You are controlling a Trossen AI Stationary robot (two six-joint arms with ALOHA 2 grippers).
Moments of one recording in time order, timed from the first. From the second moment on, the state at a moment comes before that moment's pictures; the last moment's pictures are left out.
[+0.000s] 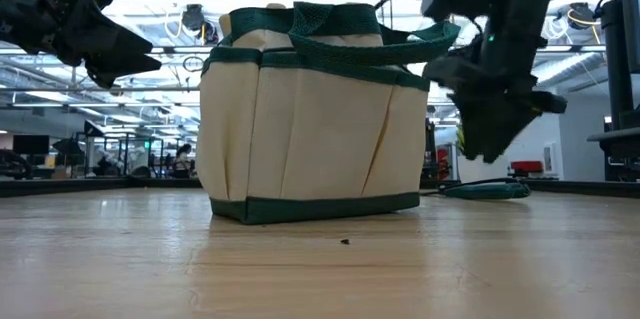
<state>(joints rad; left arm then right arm) -0.18 0.26 0.17 -0.11 -0.32 -0.22 0.06 1.44 0.86 -0.74 0.17 1.20</state>
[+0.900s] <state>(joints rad) -0.18 0.26 0.17 -0.10 -0.32 -0.25 0.01 1.53 0.72 -0.64 0.13 1.19</state>
